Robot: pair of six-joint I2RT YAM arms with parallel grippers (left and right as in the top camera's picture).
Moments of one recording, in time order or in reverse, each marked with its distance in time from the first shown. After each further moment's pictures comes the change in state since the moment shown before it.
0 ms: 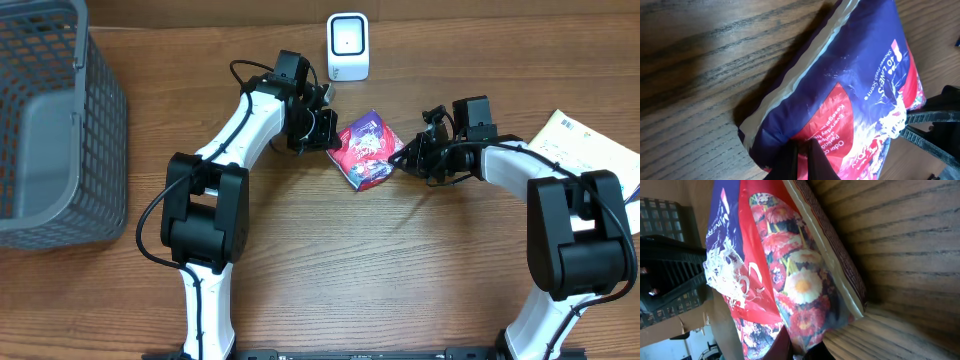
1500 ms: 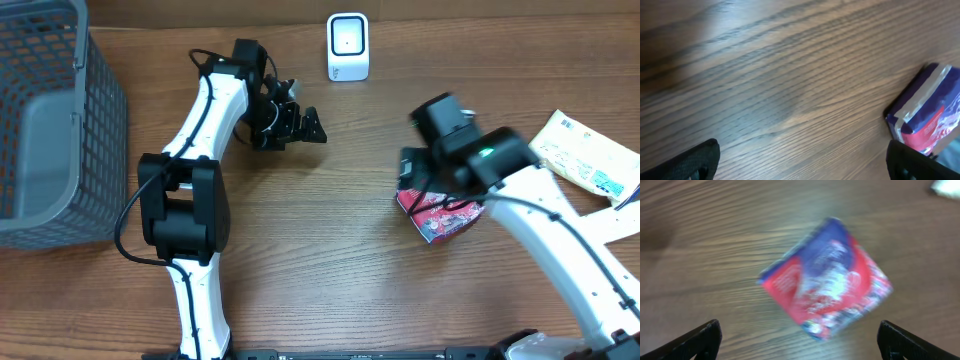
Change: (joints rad) left arm 0.140 0.021 0.145 -0.309 -0.012 0.183; right arm 0.294 -0.470 0.267 -0.917 0.938 0.099
